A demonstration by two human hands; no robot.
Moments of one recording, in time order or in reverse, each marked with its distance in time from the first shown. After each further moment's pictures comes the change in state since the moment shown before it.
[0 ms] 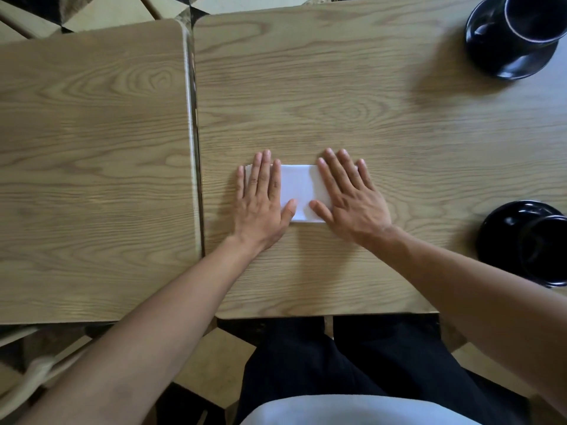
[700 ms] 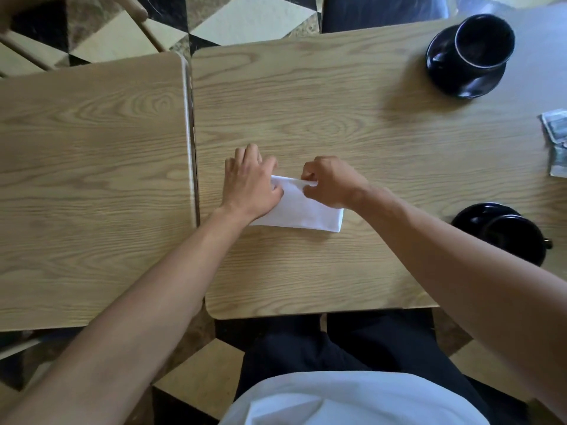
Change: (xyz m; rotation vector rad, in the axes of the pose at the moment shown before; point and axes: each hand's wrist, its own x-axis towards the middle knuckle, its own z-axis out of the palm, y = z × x) left_hand 0.048 0.007 -0.078 -0.086 0.019 -0.073; right_hand 0.051 -0.002 -0.093 0.422 -0.245 0.071
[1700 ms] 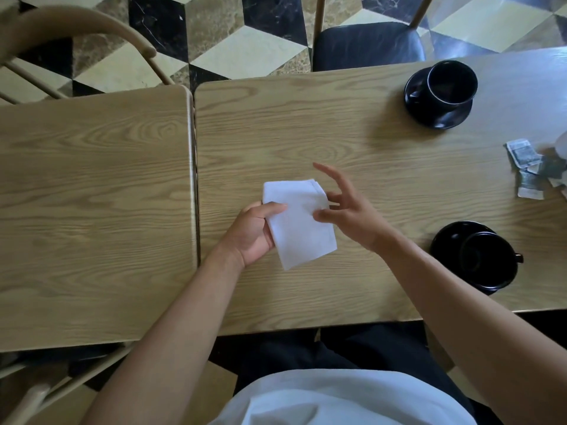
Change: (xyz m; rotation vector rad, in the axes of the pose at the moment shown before) left_hand -0.041 0.030 -0.042 -1.965 -0.529 -0.645; right_hand -0.071 0.002 -0.022 1.029 -0.013 0.058
